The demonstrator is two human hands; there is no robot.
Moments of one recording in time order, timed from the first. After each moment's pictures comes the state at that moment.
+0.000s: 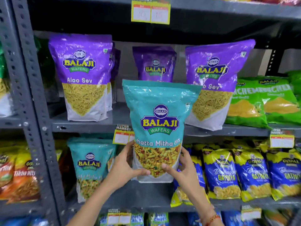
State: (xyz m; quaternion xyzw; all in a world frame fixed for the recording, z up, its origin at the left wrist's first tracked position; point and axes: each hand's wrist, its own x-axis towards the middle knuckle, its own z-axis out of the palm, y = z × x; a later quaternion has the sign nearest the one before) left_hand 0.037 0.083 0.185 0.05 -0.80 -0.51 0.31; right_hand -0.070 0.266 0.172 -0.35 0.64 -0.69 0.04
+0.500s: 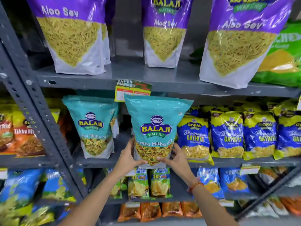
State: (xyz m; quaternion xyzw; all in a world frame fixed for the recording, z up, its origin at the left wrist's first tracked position) left_hand 0.031 0.060 0.039 0.17 -0.82 -0.51 0.19; right_hand -0.088 0.239 0.040 -0.30 0.75 -0.57 0.16
